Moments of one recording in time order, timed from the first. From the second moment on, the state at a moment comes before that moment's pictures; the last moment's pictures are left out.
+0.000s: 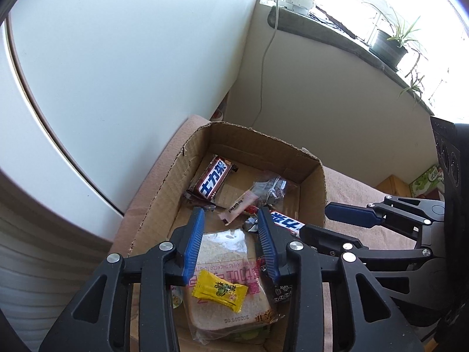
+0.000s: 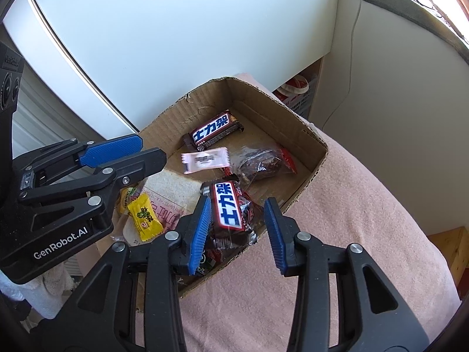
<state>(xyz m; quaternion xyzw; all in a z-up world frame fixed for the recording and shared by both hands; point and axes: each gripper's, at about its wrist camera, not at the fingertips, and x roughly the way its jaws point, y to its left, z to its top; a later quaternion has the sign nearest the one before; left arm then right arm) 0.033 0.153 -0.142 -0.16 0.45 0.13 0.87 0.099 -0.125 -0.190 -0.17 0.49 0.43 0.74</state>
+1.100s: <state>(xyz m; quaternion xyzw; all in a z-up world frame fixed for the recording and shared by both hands) 0.004 0.149 -0.127 -0.16 0.44 0.17 0.87 0.086 -0.161 -0.163 -0.15 0.46 0.40 0.78</state>
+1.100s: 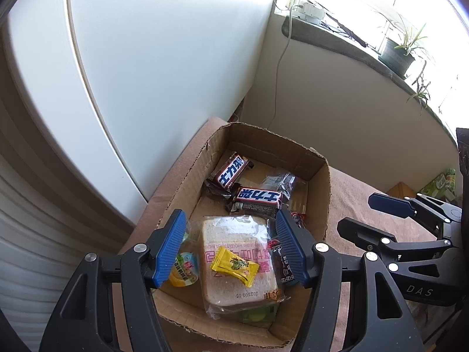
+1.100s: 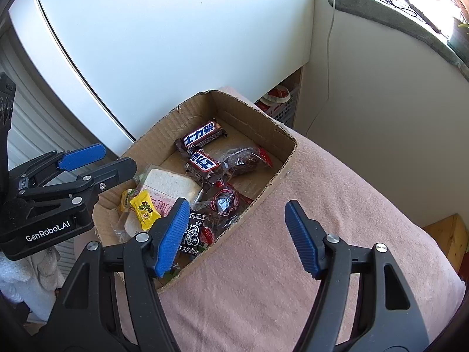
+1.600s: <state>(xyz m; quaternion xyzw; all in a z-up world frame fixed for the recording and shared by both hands) -0.020 0.119 -0.106 -0.12 0.42 0.17 0.88 0.069 -0.194 -0.136 -0.13 0.44 0.38 0.81</state>
